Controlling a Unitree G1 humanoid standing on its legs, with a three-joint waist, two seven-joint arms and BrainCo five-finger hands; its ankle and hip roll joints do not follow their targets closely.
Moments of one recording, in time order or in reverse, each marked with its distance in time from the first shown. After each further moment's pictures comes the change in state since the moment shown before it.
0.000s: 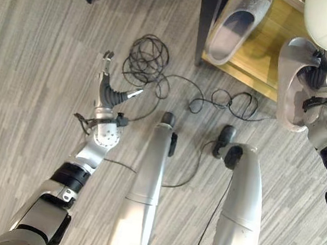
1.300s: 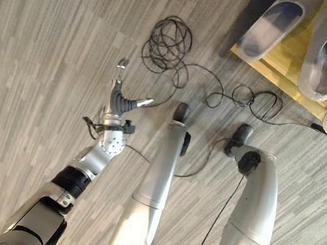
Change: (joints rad) left arm 0.021 0.031 -0.118 -0.034 -0.020 -0.031 -0.009; right arm -0.343 -0.028 0.146 0.300 0.217 -0.056 -0.024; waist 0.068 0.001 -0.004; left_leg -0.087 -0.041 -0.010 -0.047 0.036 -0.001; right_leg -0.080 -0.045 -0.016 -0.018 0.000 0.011
